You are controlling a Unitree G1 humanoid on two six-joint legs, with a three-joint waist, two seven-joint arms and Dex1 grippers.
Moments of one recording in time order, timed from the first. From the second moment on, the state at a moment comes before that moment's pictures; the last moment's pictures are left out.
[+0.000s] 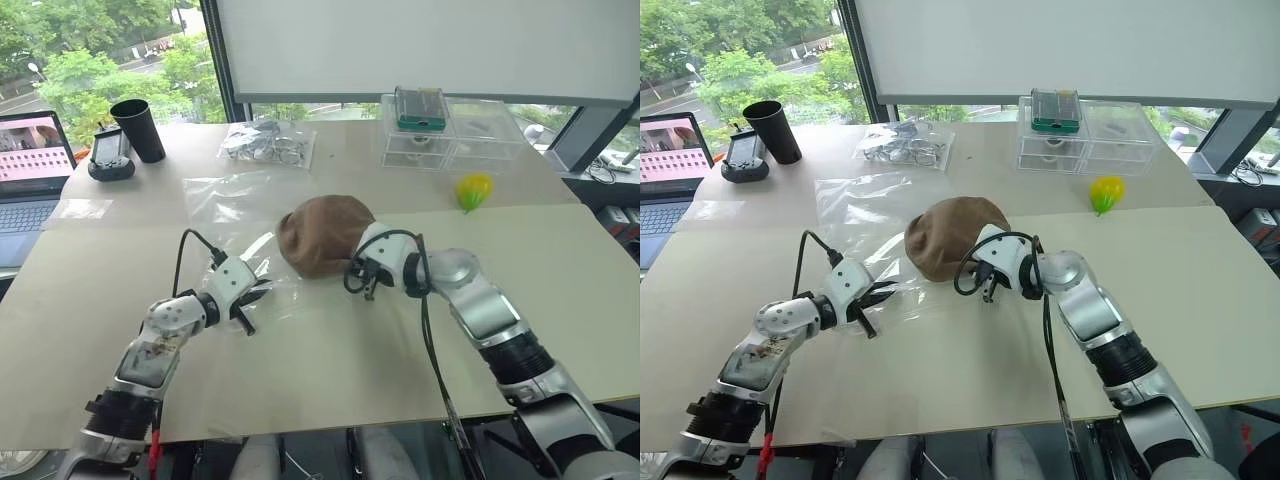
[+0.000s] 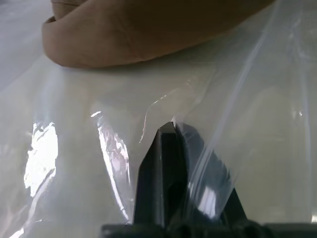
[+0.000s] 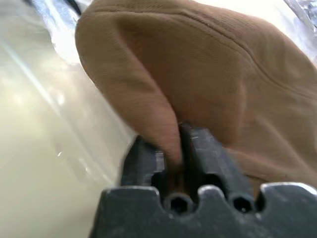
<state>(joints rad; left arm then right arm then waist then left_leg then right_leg) -0.28 0.57 -0.10 -0.02 -0.11 0.24 -0.72 -0.64 -0.48 0.34 0.02 0.00 0.40 0.77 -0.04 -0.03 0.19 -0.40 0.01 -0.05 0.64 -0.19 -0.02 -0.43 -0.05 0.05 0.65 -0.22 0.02</state>
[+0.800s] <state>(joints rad) -0.21 0.65 -0.04 -0.21 -0.33 0.40 -0.92 -0.61 -0.45 0.26 -0.08 0.11 0.58 0.83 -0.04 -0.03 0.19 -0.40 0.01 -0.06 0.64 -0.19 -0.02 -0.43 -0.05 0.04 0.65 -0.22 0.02</state>
